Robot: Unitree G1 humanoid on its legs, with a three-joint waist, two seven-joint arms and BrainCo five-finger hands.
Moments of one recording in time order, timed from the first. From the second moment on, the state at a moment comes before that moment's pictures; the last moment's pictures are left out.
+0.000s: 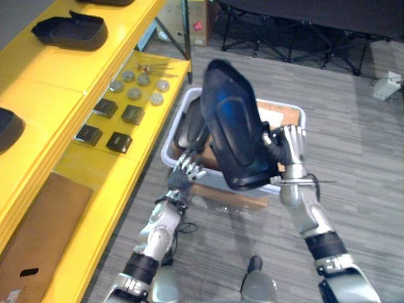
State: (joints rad) left arm -0.25 0.10 -0.26 0.20 -0.92 -0.02 0.04; right arm -0.40 -0.36 0.17 0.26 -0.80 -0.11 -0.56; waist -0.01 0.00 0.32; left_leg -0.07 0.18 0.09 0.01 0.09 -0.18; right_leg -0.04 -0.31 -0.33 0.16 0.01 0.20
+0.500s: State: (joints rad) left arm -0.32 0.08 -0.33 0.26 -0.89 -0.02 0.09; right arm -0.44 -0.32 0.33 0.30 -0.80 -0.15 -0.52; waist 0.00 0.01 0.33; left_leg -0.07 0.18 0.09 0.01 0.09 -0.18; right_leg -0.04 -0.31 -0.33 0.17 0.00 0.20
